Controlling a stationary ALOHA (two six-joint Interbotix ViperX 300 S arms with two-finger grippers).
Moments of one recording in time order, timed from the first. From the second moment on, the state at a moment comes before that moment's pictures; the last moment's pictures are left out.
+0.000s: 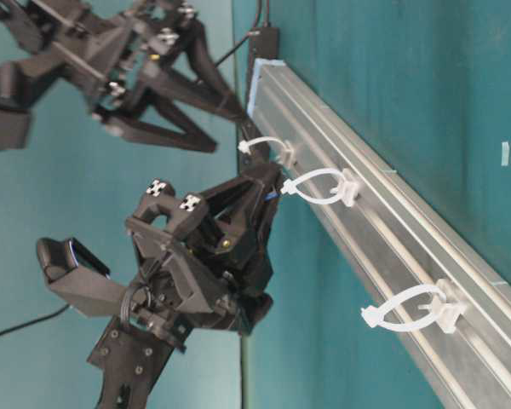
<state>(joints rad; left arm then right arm) 0.23 0.23 0.59 0.02 -0.33 -0.74 -0.54 0.04 0.53 0.69 0.48 -1.39</state>
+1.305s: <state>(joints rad) 0.18 0.18 0.60 0.02 -0.27 -0.93 -0.35 0.07 0.63 0.55 0.22 -1.37</state>
